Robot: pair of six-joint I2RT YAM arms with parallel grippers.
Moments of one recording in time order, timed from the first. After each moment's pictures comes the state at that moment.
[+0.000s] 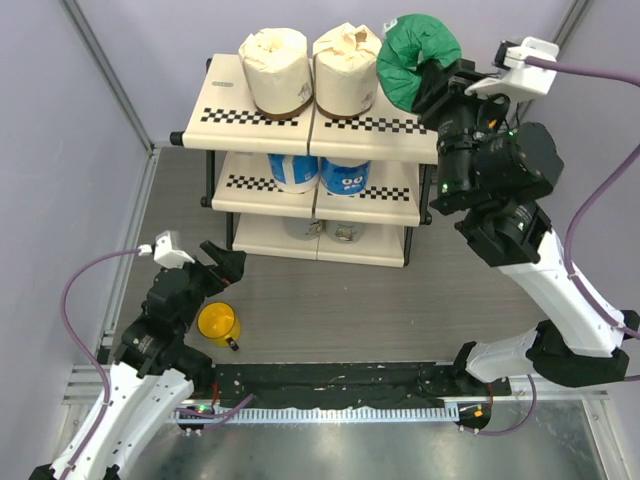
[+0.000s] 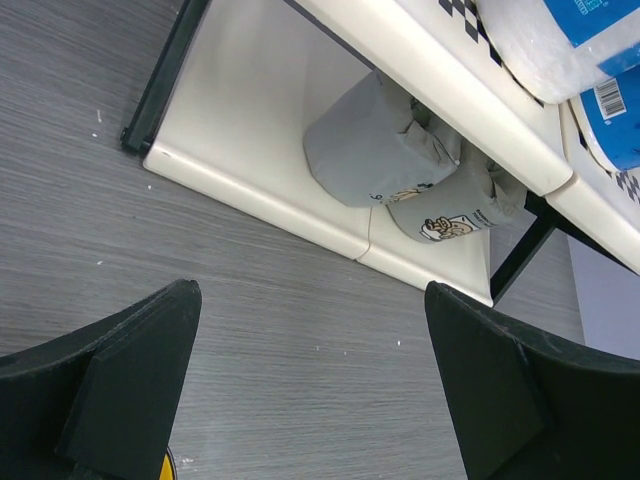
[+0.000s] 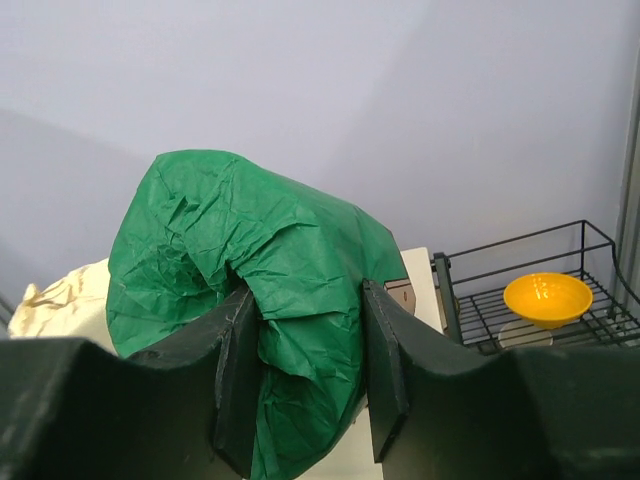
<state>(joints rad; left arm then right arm) -0.46 0.38 0.56 -0.49 -0.27 -0.76 0.98 1.32 1.93 0.02 1.02 -0.20</state>
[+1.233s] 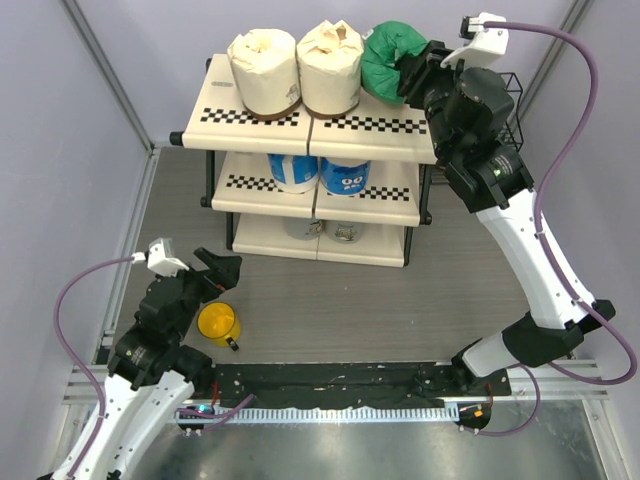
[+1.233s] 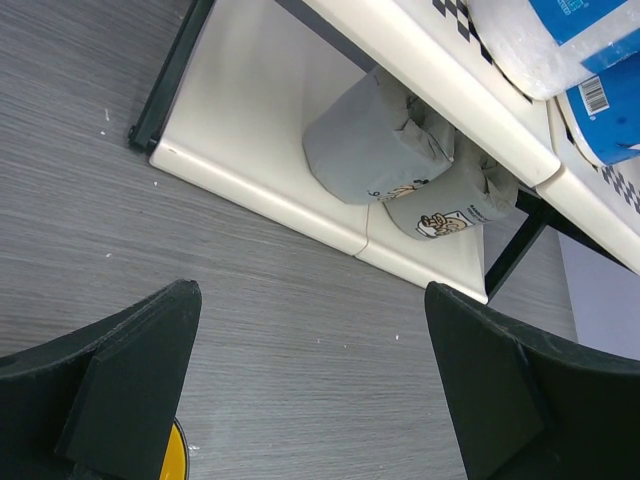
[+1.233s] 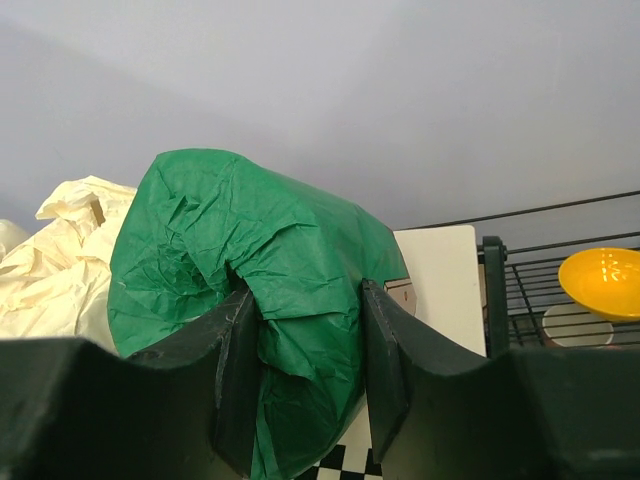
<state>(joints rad) -0.46 0.30 0.56 -0.55 -0.27 -0.76 0.57 1.48 1.98 -0.31 0.52 0.20</state>
